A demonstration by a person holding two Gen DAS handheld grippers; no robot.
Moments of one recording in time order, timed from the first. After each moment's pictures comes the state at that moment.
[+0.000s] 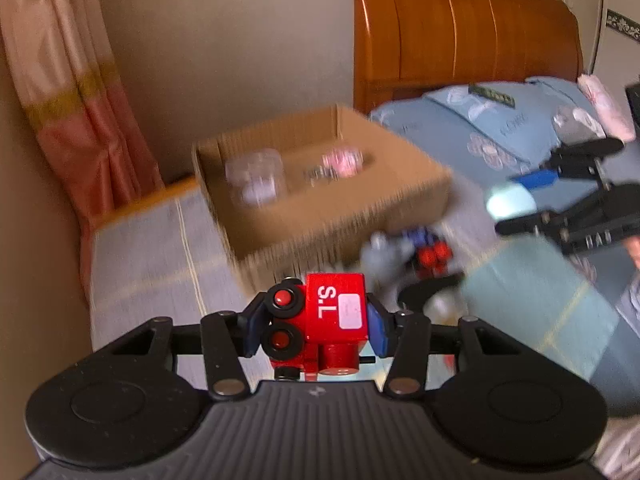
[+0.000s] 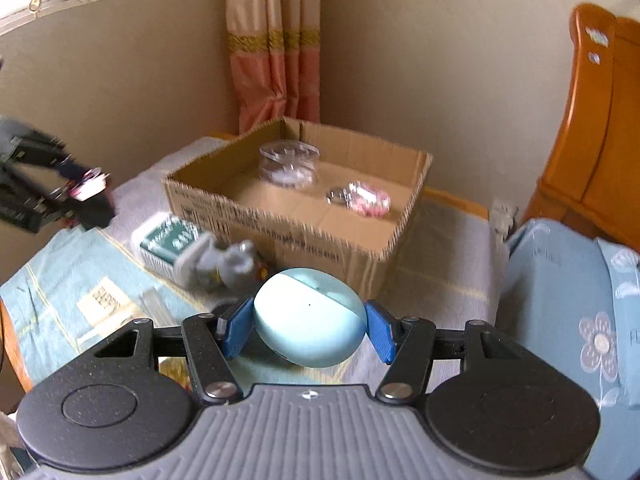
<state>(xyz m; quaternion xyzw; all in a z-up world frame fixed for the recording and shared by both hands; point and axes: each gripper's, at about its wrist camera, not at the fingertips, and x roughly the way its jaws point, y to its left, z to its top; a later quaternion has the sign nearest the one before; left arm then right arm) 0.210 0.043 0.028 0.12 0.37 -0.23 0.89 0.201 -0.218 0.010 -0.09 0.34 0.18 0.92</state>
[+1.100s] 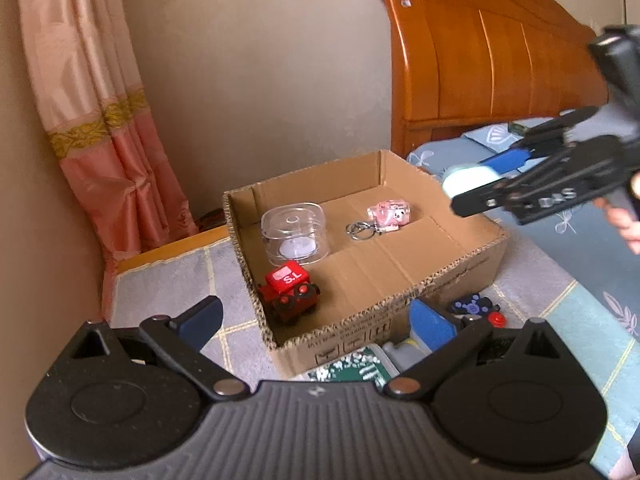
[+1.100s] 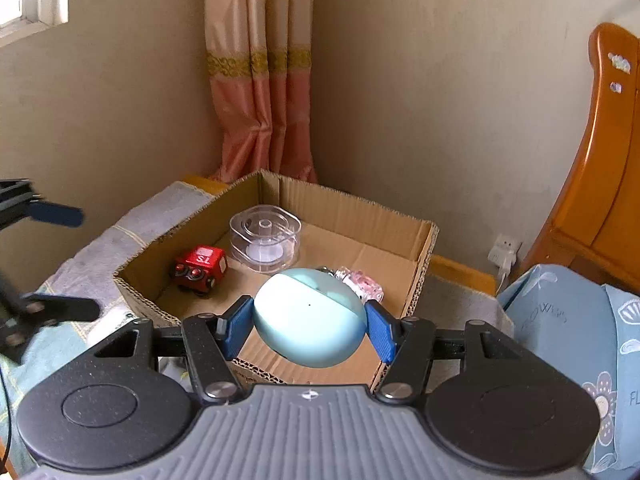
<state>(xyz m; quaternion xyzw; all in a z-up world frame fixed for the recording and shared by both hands) 0.245 0.043 0.024 0.11 0.32 -0.18 0.92 0.311 -0.190 0.032 -0.09 0.34 0.18 0.92</state>
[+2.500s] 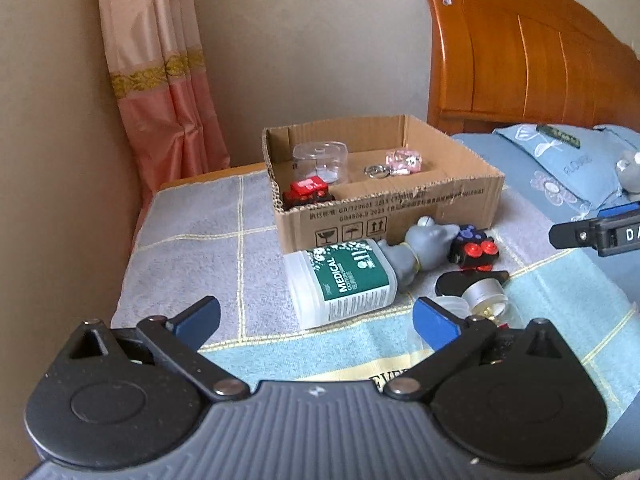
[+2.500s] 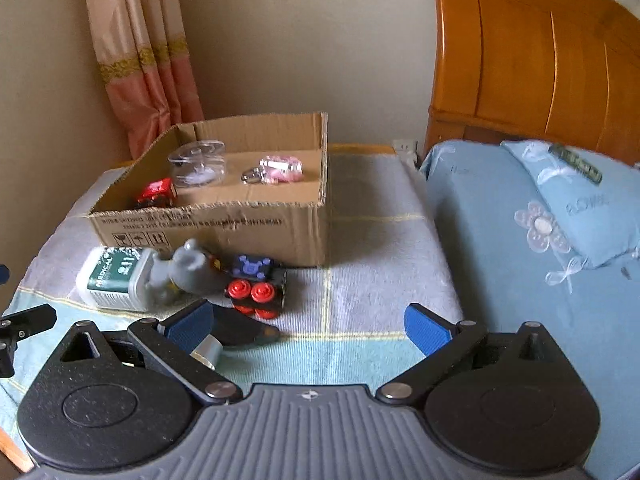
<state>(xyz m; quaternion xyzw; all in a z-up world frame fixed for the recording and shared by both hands) 0.160 0.055 -0.014 0.07 0.33 -0.11 0.94 0.172 -0.199 -0.015 0.04 0.37 -0.01 0.93</state>
